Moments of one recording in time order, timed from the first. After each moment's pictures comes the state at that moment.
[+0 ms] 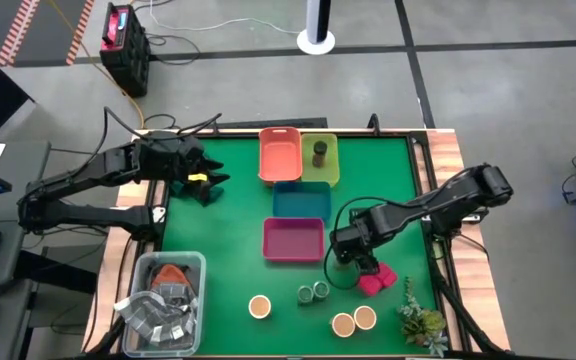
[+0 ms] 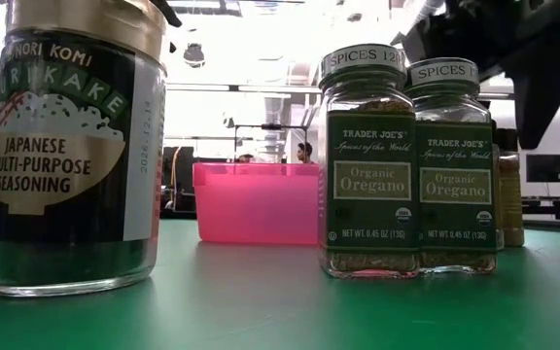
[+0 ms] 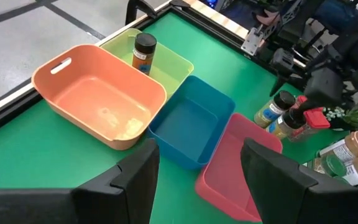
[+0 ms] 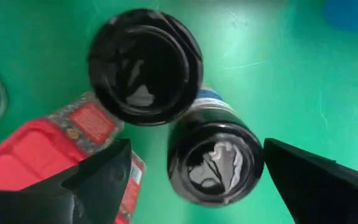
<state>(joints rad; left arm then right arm) 0.30 0.86 1.05 -0.67 -0.01 -0.34 0.28 1.58 1.17 -1.10 0.05 0.20</state>
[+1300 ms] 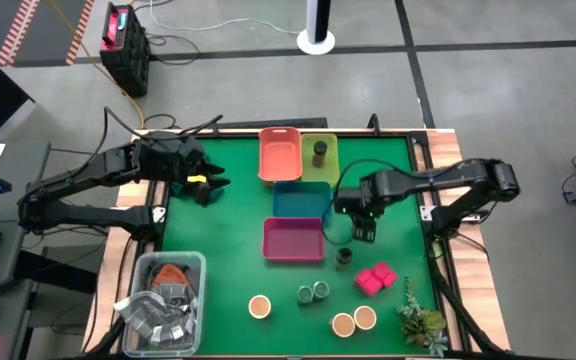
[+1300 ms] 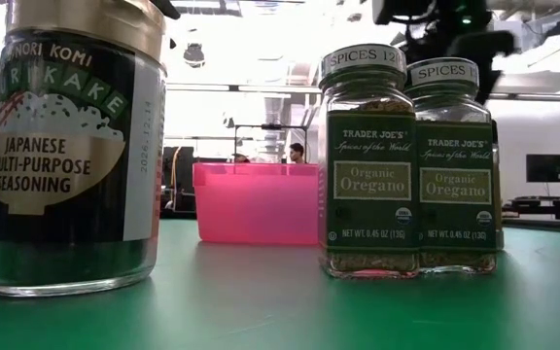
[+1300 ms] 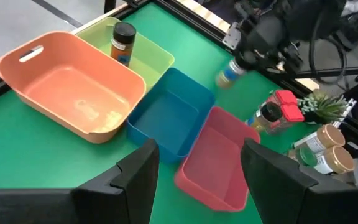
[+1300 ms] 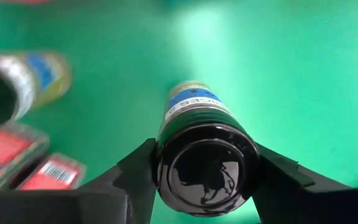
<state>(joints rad) 0.30 0.86 1.05 -0.67 0.07 -0.38 0.01 1.49 1.22 -1.26 0.11 0.28</state>
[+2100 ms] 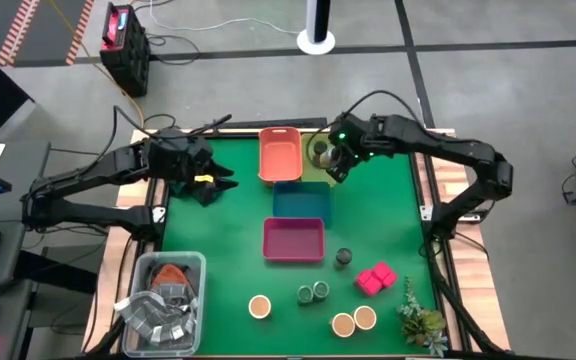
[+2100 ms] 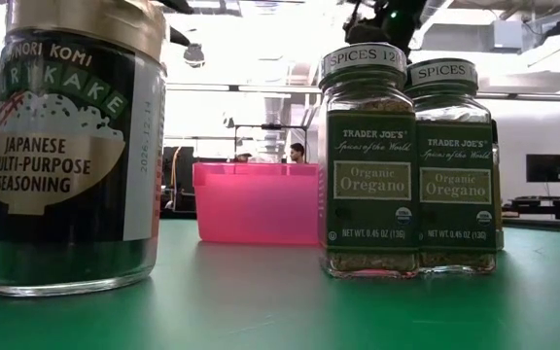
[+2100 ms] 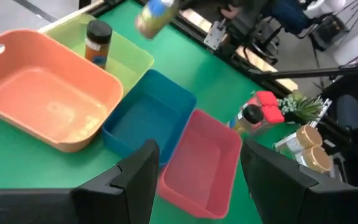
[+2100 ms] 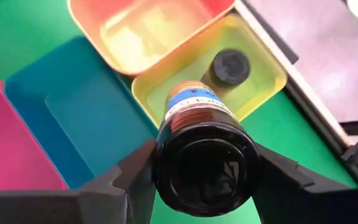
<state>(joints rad) 0.30 0.92 1.05 -0.58 0.15 -0.40 -0.34 1.53 1.52 -1.06 0.22 0.23</state>
